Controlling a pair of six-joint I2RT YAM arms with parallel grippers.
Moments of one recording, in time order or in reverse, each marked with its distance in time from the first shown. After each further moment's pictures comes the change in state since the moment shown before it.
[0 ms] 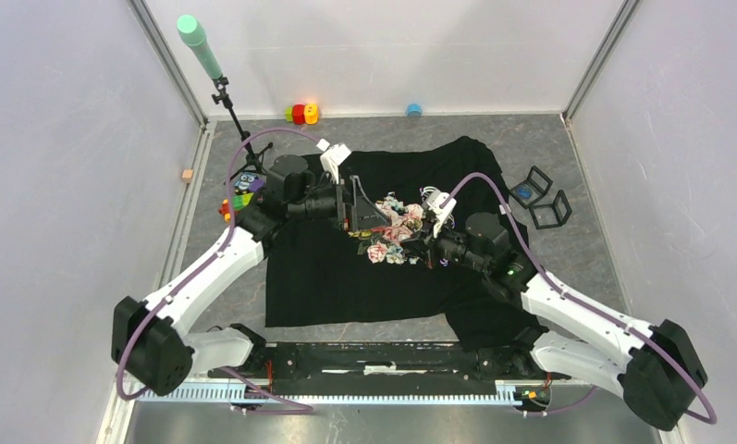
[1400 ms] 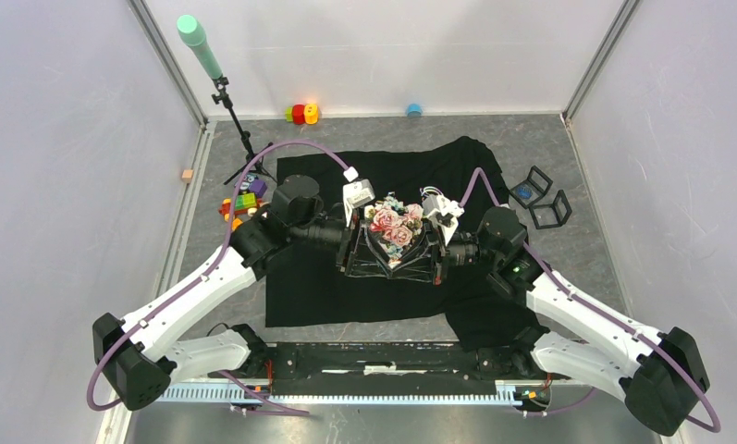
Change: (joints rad) left arm -0.229 -0.155 0.010 -0.135 0.176 0.303; right arm -0.031 -0.051 0.057 0.203 -0.739 0.274
